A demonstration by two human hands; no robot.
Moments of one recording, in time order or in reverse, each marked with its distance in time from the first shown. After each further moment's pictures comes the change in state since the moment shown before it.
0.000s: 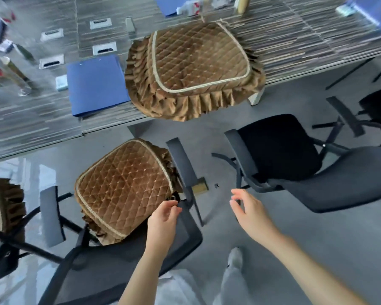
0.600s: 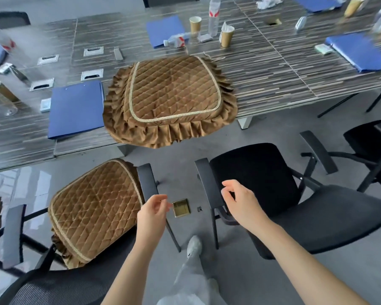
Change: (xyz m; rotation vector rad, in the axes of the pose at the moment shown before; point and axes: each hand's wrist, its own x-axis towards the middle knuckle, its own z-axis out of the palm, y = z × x) left_hand 0.024 0.128 0.122 -0.044 0.160 0.062; right_hand 0.080 0.056 -0.166 0.047 0.031 -0.132
